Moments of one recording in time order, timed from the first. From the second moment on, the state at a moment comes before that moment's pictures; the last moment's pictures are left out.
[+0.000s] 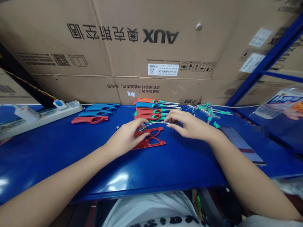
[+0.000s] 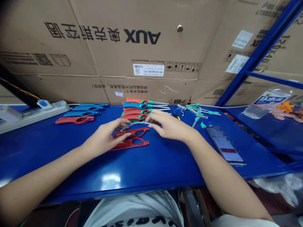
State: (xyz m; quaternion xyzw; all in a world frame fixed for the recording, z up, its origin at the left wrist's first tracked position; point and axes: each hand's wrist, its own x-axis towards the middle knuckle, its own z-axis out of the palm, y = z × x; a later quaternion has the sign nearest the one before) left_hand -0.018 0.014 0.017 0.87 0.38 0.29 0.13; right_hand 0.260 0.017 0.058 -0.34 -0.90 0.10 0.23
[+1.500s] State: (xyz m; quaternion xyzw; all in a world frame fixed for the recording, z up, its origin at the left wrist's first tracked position) left_hand -0.021 0.010 0.035 0.91 0.35 0.12 0.17; right_hand 0.240 0.004 0.053 -0.39 -0.92 0.06 -0.08
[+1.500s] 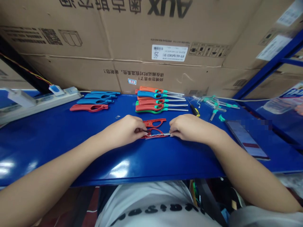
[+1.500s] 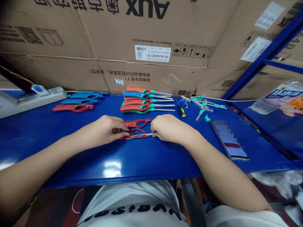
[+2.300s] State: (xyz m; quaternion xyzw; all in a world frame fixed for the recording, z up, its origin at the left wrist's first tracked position) left_hand -0.021 0.009 0.026 0.92 0.35 0.10 0.13; right_hand 0.221 -0.009 0.040 -0.31 -0.94 0.11 0.03
